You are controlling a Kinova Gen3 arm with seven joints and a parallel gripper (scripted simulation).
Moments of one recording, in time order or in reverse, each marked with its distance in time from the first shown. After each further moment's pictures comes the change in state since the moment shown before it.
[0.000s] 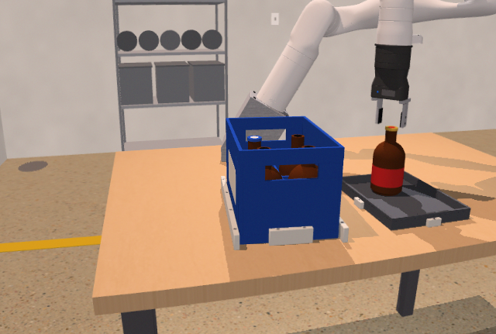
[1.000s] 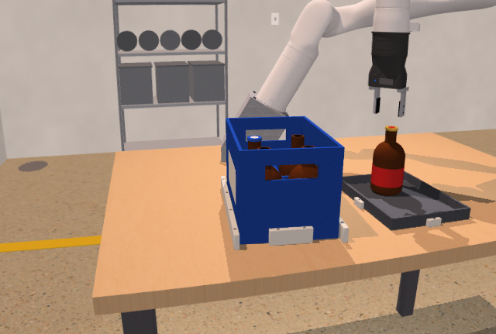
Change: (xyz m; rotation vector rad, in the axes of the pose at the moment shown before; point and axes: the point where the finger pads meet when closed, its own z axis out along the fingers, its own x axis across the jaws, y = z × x) arm -0.001 0.017 -0.027 0.006 0.007 -0.021
